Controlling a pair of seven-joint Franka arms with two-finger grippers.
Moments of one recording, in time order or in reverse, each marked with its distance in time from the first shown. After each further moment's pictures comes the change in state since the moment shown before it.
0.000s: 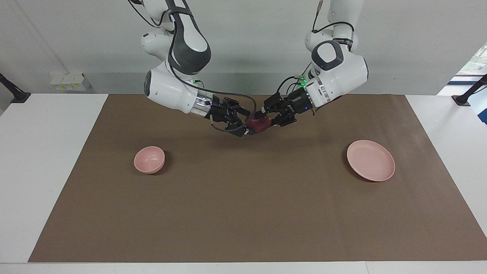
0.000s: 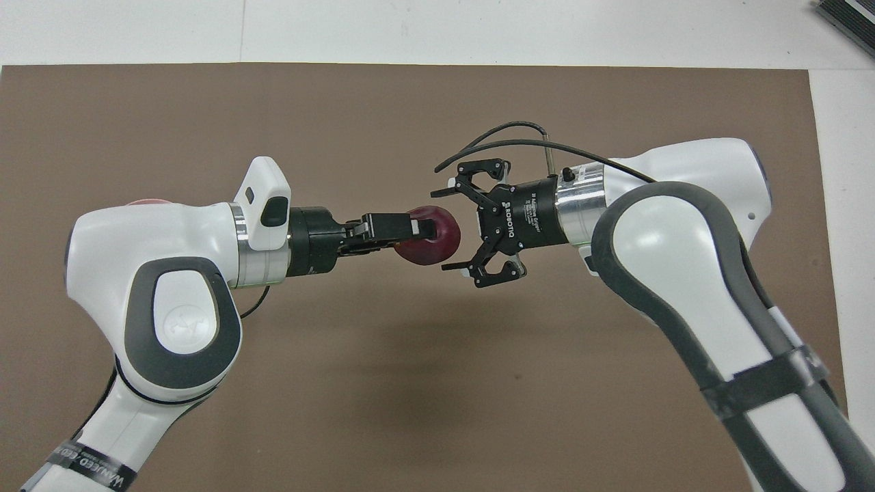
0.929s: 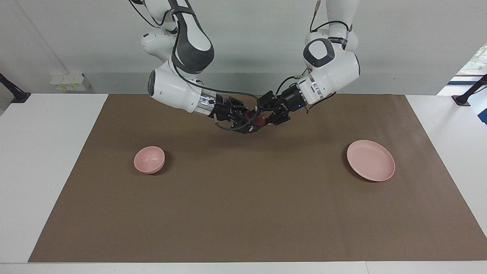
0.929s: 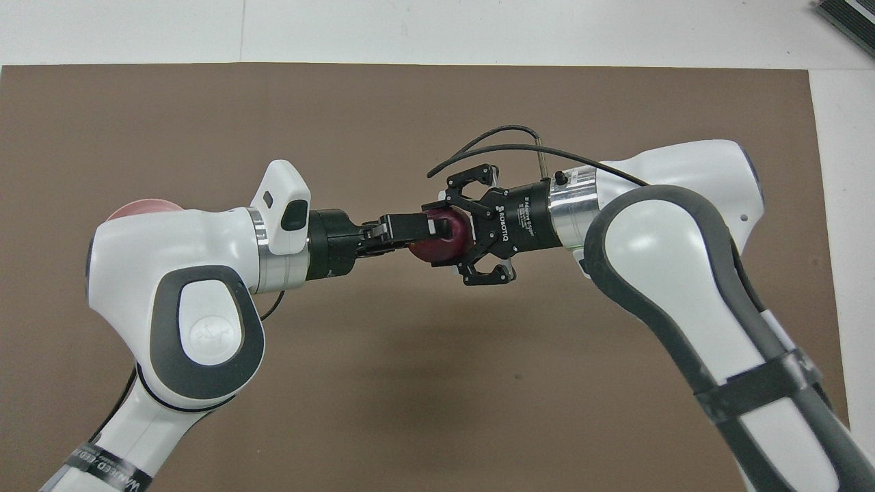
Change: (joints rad) left arm 0.000 0.005 -0.040 0.009 0.000 0.054 -0.037; right arm 0.008 0.000 -0.002 0.001 0.000 -0.006 0.003
